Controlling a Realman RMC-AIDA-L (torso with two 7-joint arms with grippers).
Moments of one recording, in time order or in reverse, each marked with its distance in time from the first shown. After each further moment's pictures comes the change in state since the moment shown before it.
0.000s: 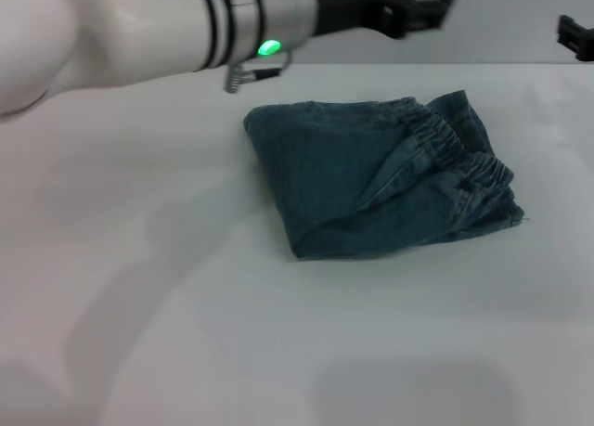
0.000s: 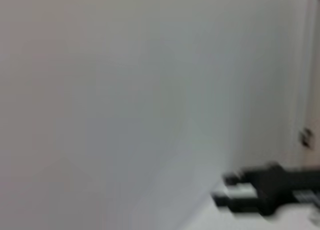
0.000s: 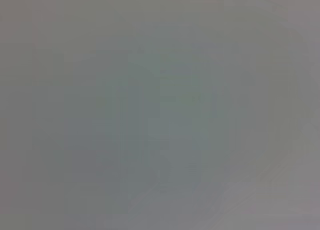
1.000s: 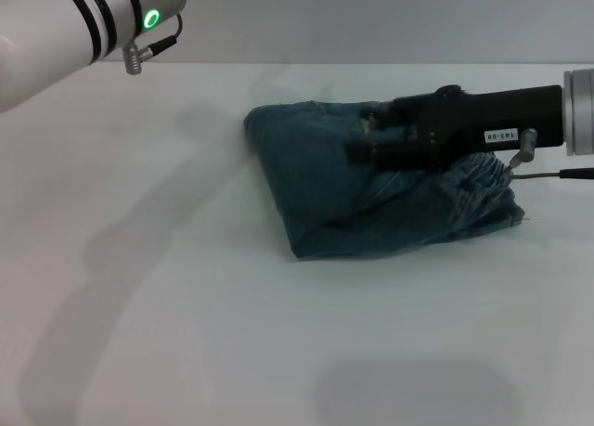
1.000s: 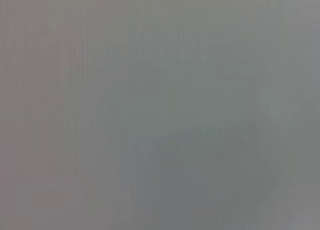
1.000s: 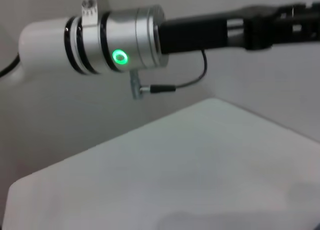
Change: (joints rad) left arm 0.173 0.007 -0.105 0.054 -0.193 -0.165 0.166; right arm 0.088 -0.036 0.011 -0.164 -0.157 -1.103 0.190
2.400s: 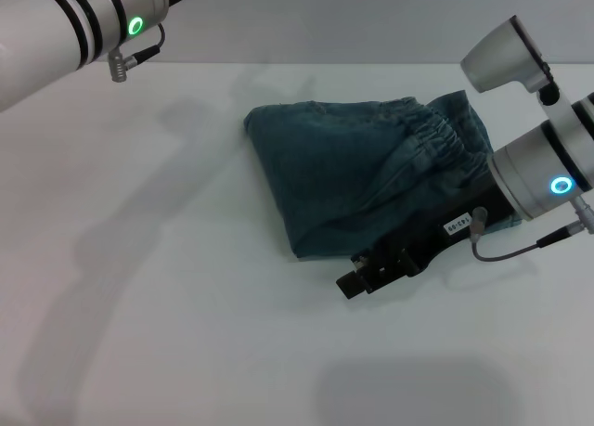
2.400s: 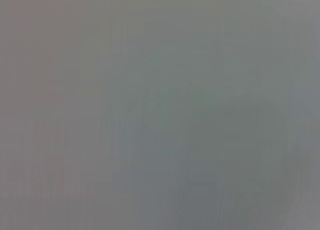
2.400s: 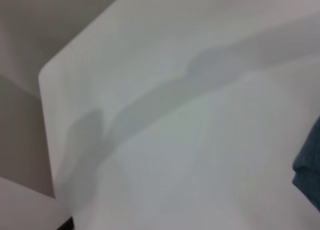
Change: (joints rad) left arm -0.024 0.000 -0.052 -0.083 0.000 0.009 0.000; right arm 0.291 -0.027 -0.013 0.417 -0.345 -0.090 0.220
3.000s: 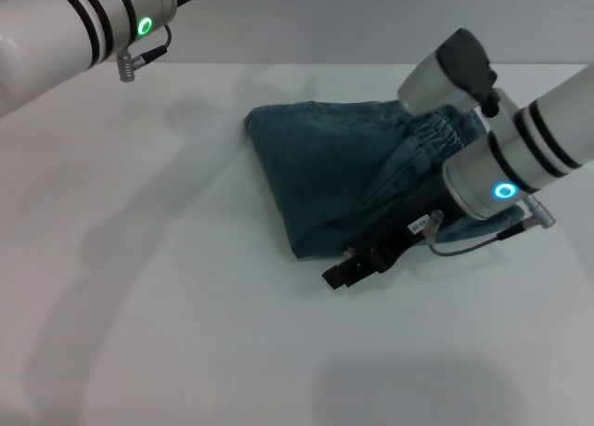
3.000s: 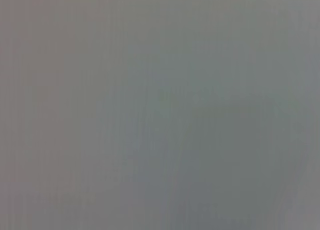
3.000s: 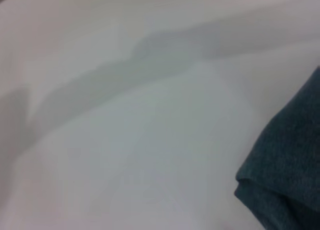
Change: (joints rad) left arm -0.024 -0.004 0.010 -0.034 0.000 -0.030 0.002; right arm 0.061 0.065 -0.025 0.035 -0.140 0.204 0.002
